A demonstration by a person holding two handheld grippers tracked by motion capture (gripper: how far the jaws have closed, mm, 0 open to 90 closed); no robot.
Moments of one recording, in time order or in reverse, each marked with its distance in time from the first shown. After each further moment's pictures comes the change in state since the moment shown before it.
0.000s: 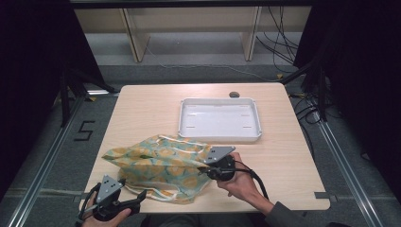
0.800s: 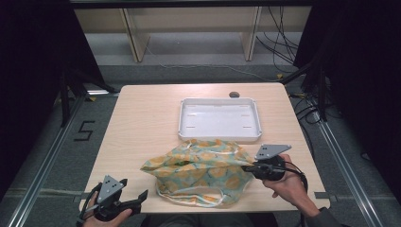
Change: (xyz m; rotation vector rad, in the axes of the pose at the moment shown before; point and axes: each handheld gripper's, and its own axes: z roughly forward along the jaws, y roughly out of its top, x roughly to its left) left arm -0.003 0.001 0.001 -0.002 -0.023 -0.002; right arm -0.044 -0.069 -0.096 0.015 -0.070 0.168
